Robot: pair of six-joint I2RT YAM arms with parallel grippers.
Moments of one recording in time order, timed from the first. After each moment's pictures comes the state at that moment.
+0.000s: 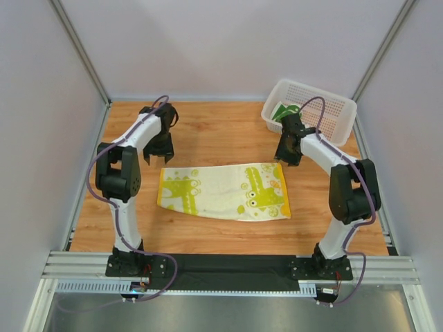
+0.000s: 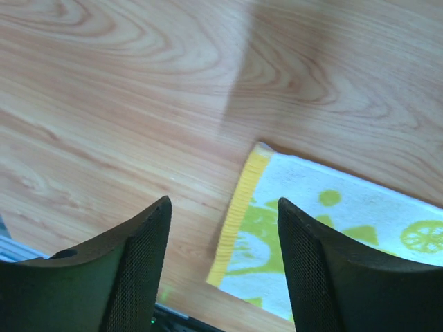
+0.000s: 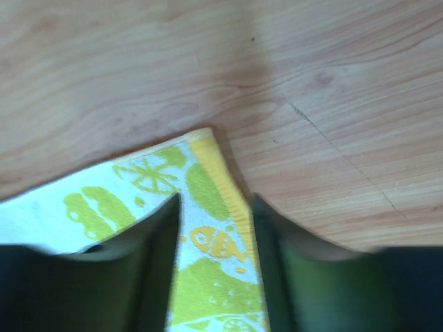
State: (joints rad) left arm -0.21 2.04 1.68 -1.12 -0.32 -0.44; right arm 0.26 1.79 1.29 -0.64 0.15 0.57
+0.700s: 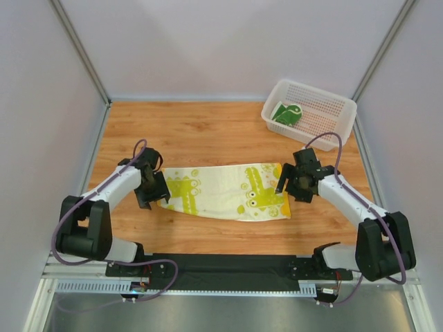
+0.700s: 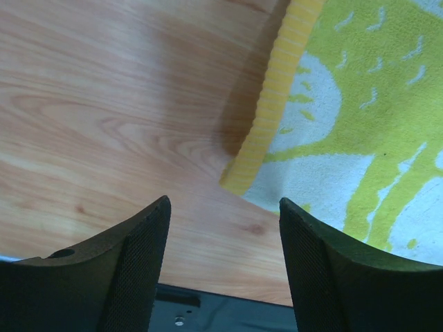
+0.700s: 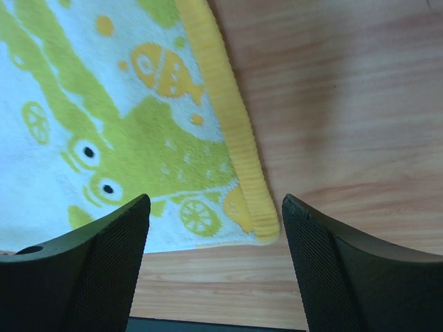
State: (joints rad) left arm -0.18 1.39 0.84 -0.84 -0.08 -0.58; right arm 0.28 1.30 0.82 -0.62 -0.01 0.61
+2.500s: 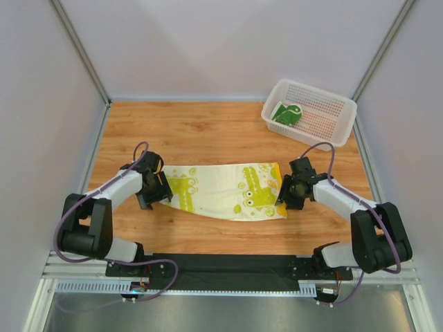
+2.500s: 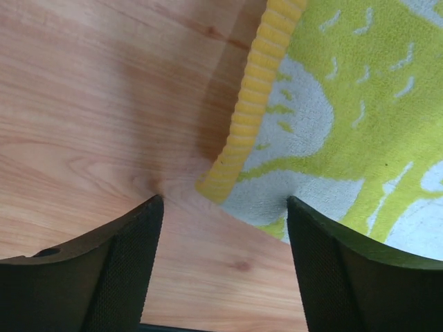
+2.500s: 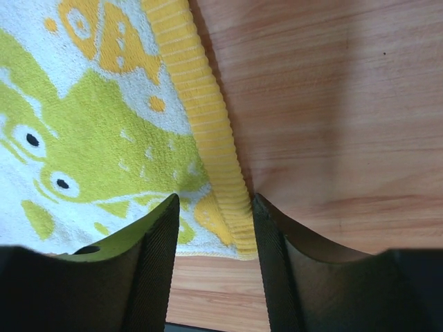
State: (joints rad) left arm -0.18 1.40 0.74 -0.67 -0.06 -0.63; right arm 0.30 1.35 0.66 -0.51 -0.08 0.63
